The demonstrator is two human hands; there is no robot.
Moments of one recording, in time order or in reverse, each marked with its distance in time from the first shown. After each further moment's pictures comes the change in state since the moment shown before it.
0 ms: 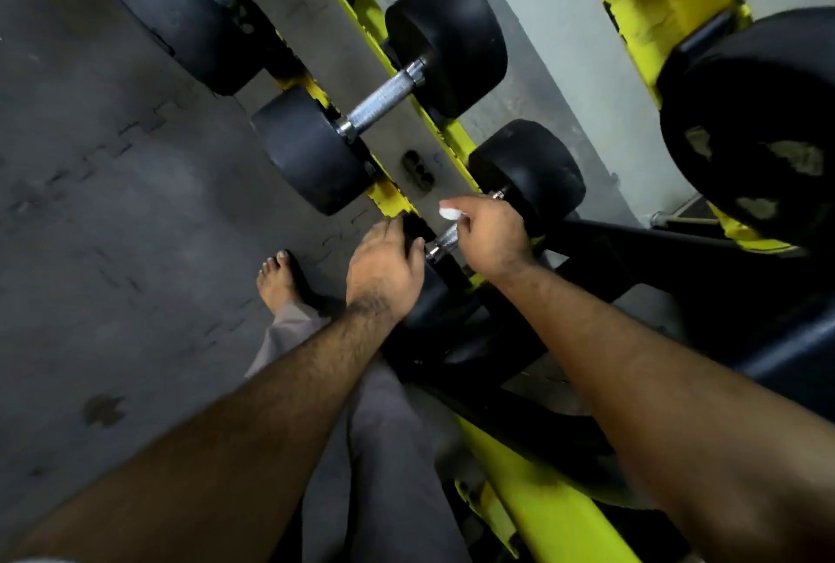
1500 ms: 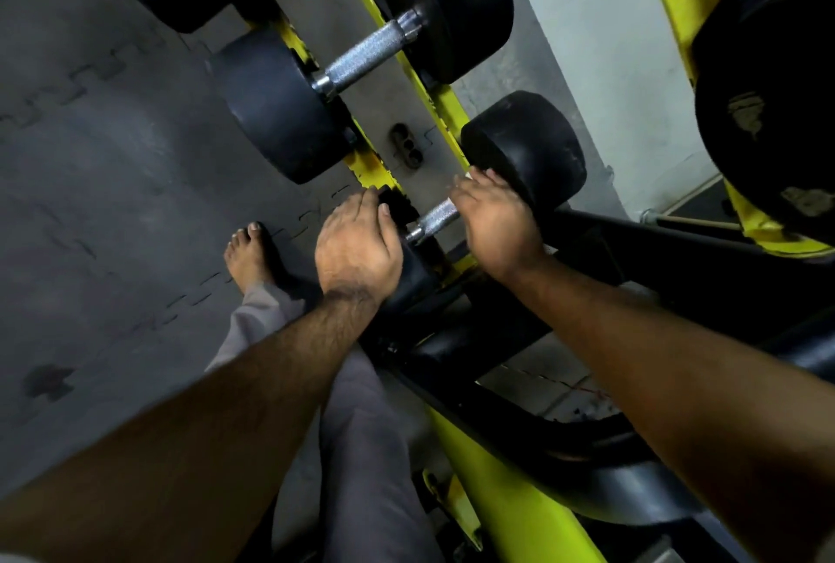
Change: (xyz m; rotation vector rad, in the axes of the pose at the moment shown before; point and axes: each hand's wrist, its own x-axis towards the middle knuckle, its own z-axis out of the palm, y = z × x) left_hand 0.006 -0.007 0.035 0.045 0.315 -0.062; right_hand 0.009 0.068 0.018 -0.571 0.100 -0.477
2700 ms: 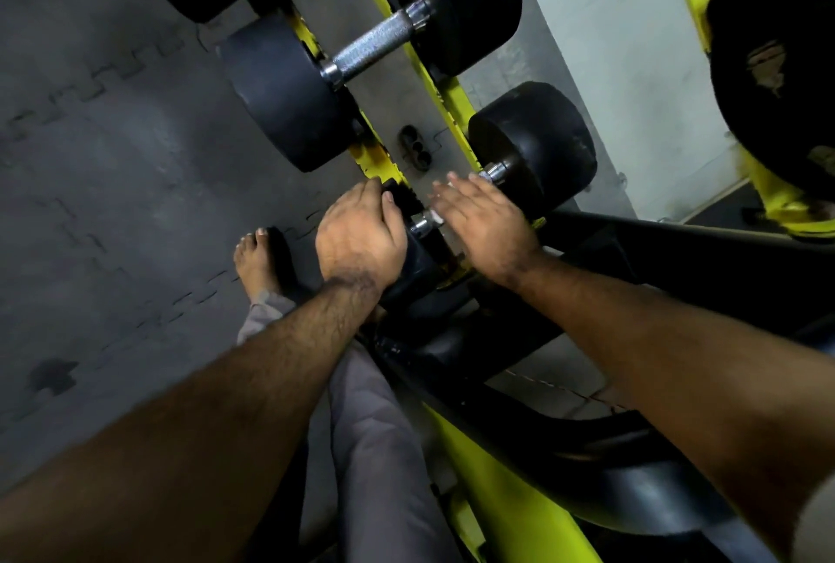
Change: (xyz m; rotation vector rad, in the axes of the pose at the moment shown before) left_hand -0.001 0.004 -0.002 0.005 0.015 -0.037; right_hand -0.013 -0.008 0.012 -0.108 -0.074 -0.248
